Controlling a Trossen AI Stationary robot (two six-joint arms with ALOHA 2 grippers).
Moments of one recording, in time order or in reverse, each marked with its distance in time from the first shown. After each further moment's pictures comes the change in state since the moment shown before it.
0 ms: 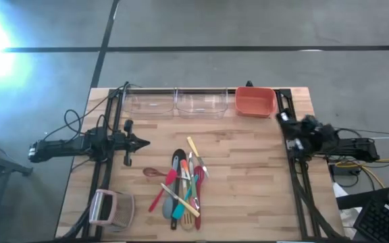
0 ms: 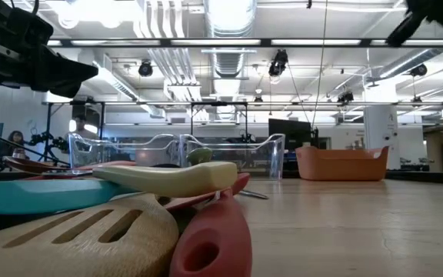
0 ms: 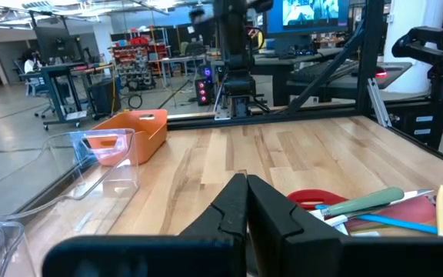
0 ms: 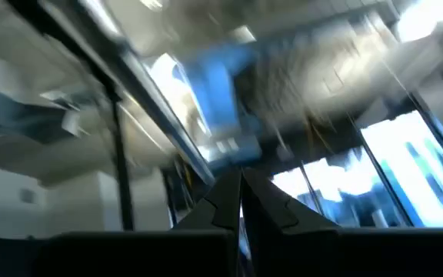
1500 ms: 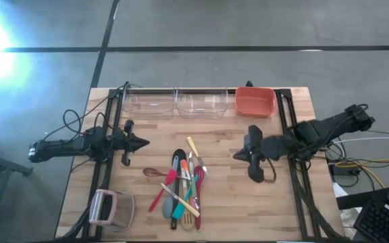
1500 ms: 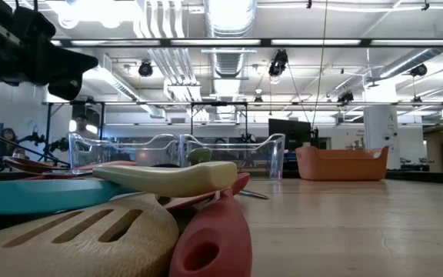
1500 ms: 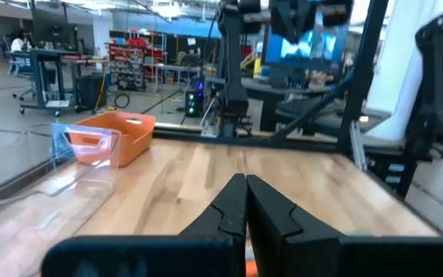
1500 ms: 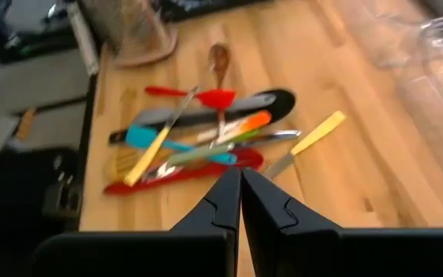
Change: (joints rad) left arm 0.000 0.000 -0.001 0.077 0.015 -0.192; right arm 0.489 1.104 1.254 -1.668 0.348 0.174
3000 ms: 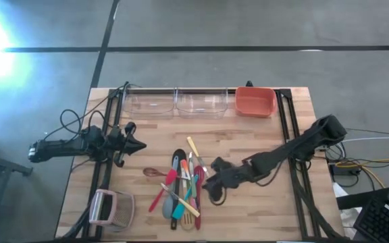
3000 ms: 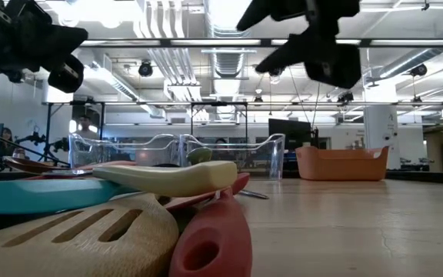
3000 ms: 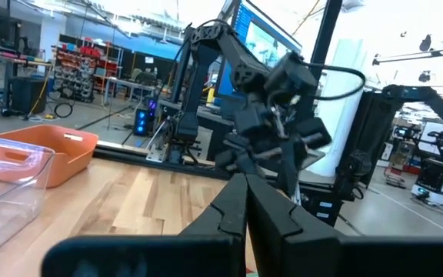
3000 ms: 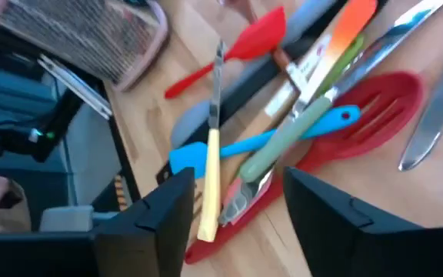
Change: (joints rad) left arm 0.000 0.002 0.000 0.114 0.136 -0.169; right arm -0.005 0.467 -0.163 0.625 -0.128 0.631
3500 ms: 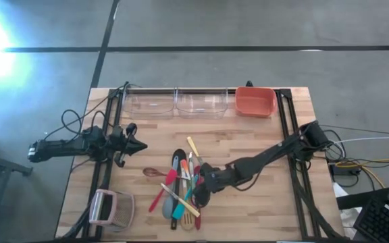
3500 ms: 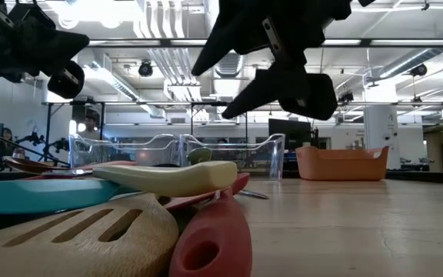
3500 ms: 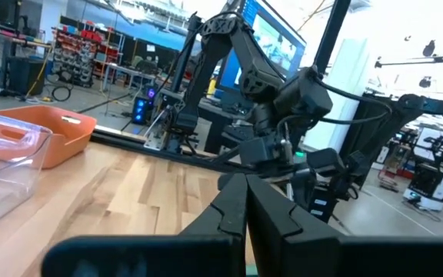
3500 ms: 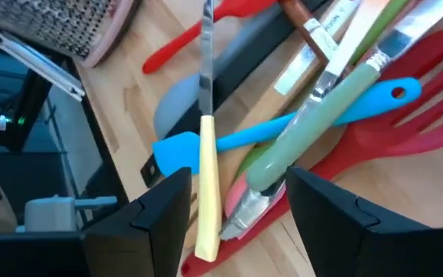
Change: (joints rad) left arm 0.000 0.010 -0.012 -0.004 -0.001 -0.055; right arm -0.032 0.196 0.130 -0.020 -0.110 0.044
